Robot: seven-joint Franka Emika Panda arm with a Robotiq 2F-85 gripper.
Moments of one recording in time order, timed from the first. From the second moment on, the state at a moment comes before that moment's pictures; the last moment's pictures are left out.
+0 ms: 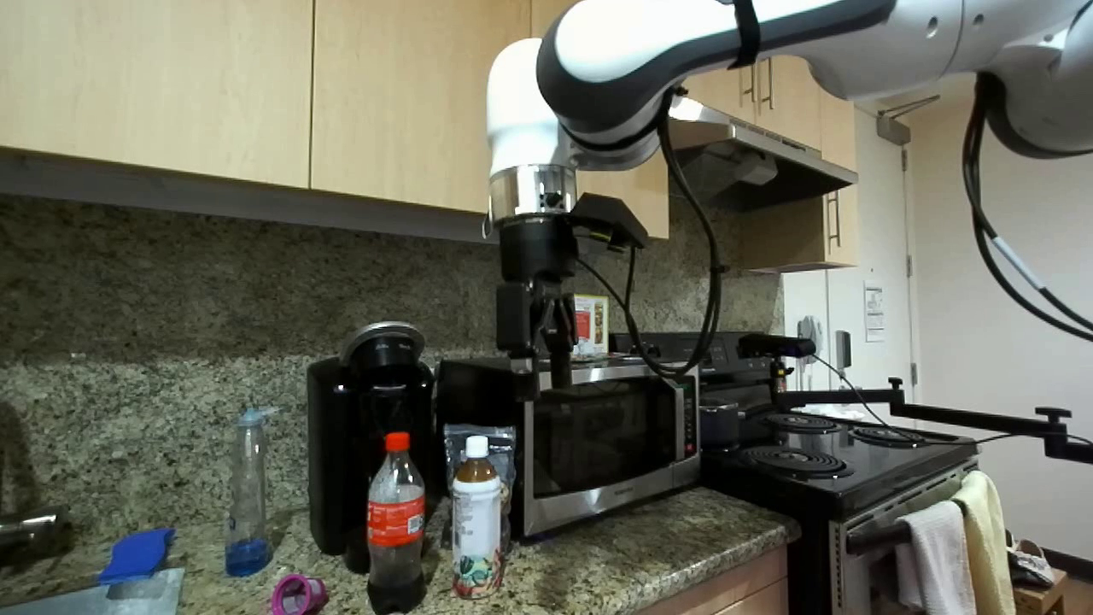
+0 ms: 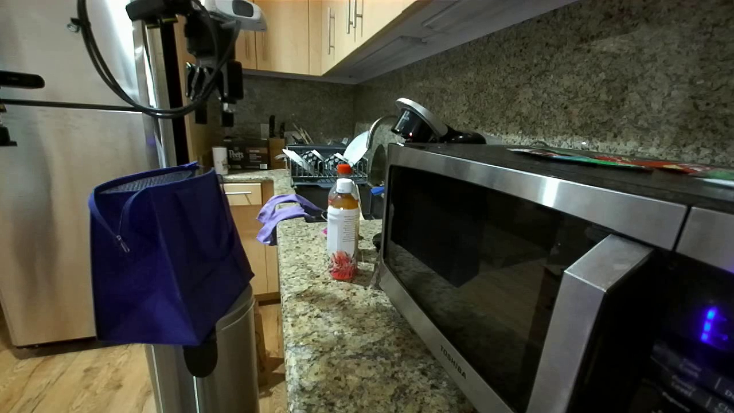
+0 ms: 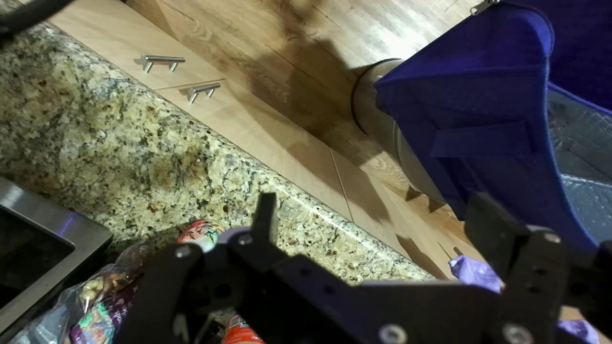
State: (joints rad) arm 0.13 -0.01 0.08 -1.76 0.01 1.70 0.12
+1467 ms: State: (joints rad) arm -0.05 0.02 -0.11 -1.64 0.00 1.77 0.57
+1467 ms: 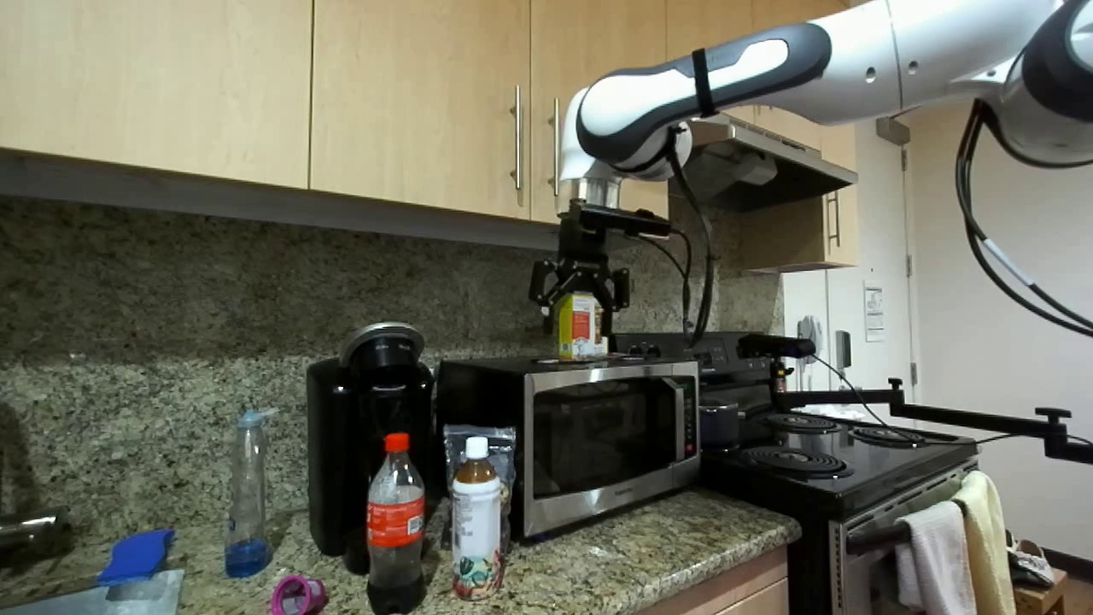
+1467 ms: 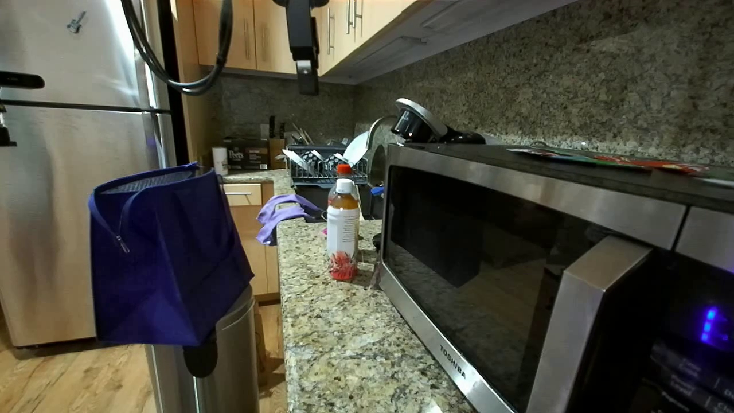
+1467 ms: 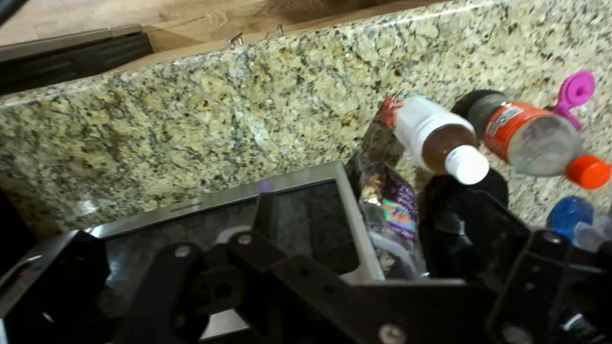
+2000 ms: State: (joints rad) arm -0.08 -0.03 -0.14 -1.65 -0.02 1.77 0.69
